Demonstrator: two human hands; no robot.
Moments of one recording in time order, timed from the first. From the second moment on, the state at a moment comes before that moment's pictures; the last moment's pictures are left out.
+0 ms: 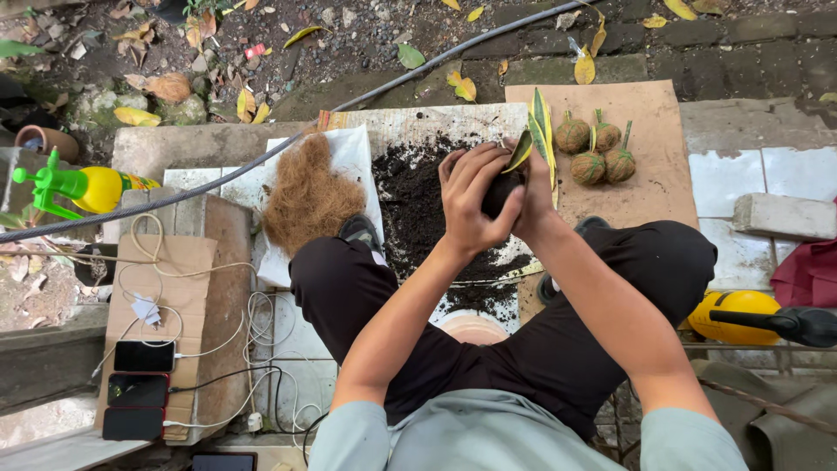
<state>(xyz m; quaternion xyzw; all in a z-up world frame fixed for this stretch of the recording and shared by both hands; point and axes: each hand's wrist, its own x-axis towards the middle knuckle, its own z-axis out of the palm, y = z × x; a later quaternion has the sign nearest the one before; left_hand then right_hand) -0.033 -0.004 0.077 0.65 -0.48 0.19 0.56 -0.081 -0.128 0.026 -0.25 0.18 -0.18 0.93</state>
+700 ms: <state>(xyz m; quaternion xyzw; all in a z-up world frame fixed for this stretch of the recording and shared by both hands) -0.021 -0.005 0.074 0.58 -0.47 0.12 0.66 -0.102 -0.111 0.073 -0.44 0.03 -0.17 0.88</state>
